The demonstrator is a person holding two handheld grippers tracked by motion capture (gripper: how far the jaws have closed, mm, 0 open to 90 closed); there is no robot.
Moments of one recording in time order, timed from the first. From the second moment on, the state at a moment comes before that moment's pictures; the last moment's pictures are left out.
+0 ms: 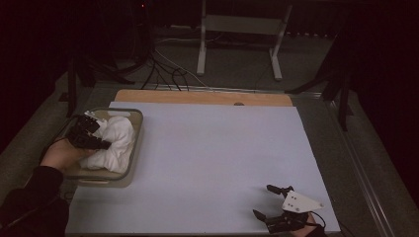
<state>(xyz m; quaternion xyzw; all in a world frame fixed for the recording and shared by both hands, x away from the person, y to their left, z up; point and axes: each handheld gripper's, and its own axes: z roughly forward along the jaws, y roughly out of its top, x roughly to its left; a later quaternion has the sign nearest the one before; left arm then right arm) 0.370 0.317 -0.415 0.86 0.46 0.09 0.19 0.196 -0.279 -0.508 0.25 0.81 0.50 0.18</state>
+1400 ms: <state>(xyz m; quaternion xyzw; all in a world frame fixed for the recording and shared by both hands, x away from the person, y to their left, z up) 0.334 0.349 -0.307 0.86 0.39 0.12 0.30 0.198 -0.277 -0.508 0.25 0.81 0.50 0.18</state>
